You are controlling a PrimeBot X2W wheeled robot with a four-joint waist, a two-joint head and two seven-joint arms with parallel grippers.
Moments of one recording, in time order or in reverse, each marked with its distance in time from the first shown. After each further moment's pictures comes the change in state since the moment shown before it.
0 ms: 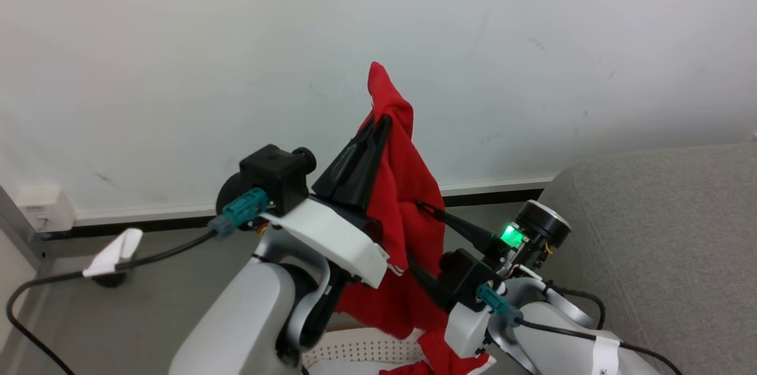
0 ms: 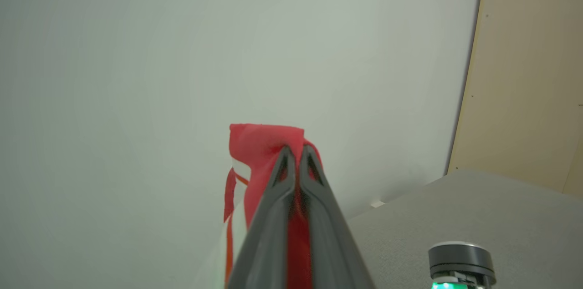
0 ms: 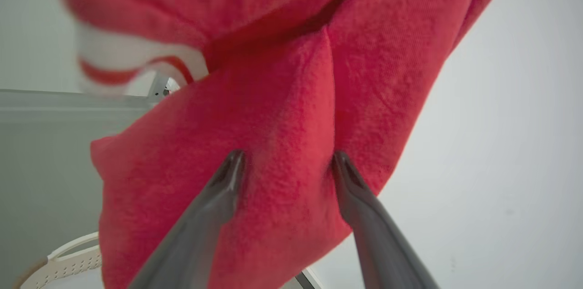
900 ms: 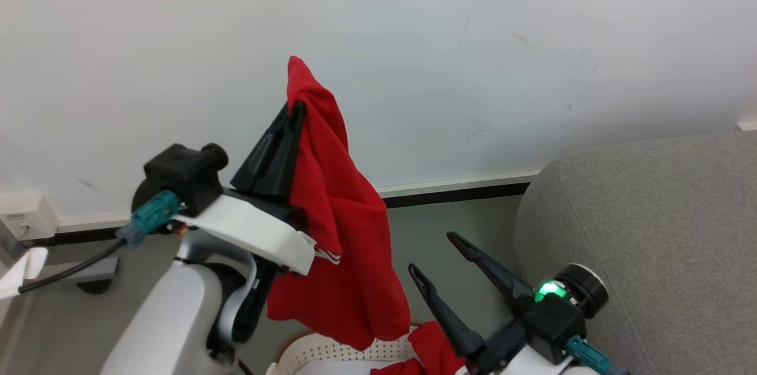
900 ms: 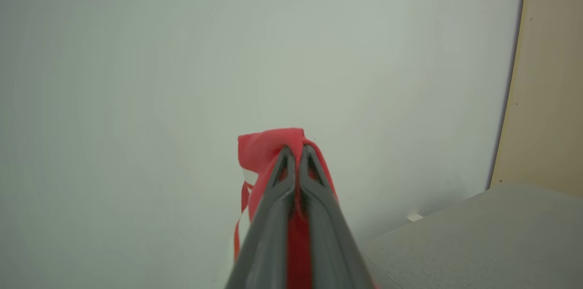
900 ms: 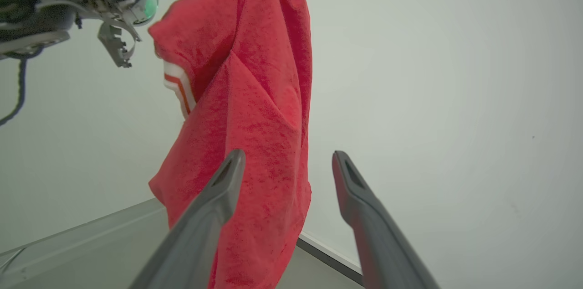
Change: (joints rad) left arm 0.055 0.111 0.131 -0.068 -0.003 0.017 -0.004; right arm 0.329 -0.093 -0.121 -0.417 0.301 0.000 -0.027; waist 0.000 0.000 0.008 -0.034
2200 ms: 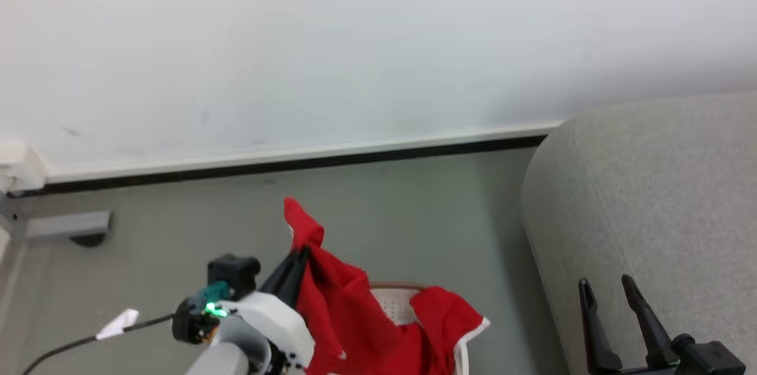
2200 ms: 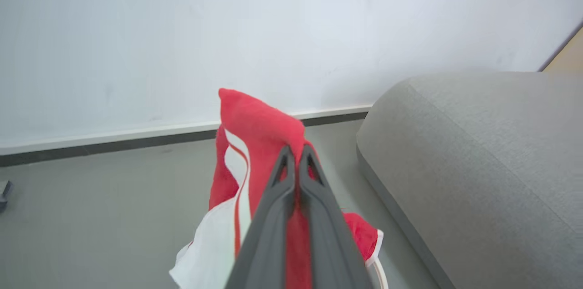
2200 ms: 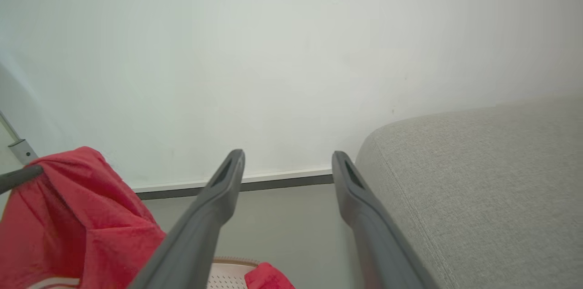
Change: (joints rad) left arm 0.066 -0.111 -0.063 0.705 0.010 -0.174 -0.231; right arm 0.270 0.095 -0.513 0.073 0.040 0.000 -0.078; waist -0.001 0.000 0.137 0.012
